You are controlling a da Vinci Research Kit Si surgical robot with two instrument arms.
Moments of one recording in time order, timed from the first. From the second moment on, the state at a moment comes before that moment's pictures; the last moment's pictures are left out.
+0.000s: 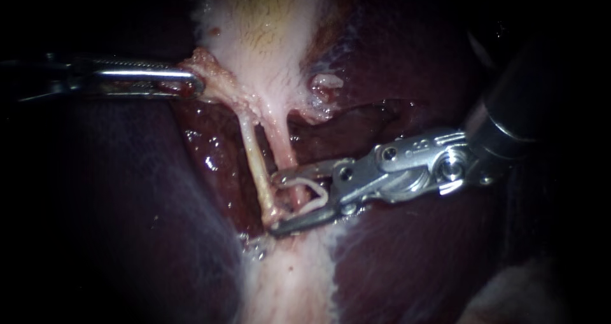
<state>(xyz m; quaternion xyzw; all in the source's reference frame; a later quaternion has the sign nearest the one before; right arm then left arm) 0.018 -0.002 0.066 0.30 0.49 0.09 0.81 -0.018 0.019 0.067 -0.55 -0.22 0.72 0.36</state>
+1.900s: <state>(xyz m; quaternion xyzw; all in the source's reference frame) 0.023 -0.003 0.073 0.35 0.54 0.14 0.75 -0.018 0.019 0.067 -0.55 -0.22 0.72 0.36</state>
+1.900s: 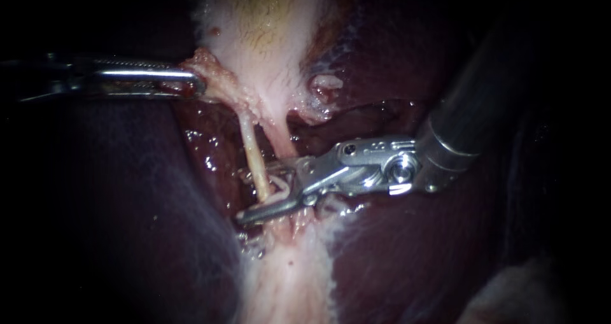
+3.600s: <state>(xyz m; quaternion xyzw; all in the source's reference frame) 0.022 -0.006 0.067 0.45 0.55 0.10 0.69 -0.018 0.019 0.067 -0.55 -0.22 0.72 0.36</state>
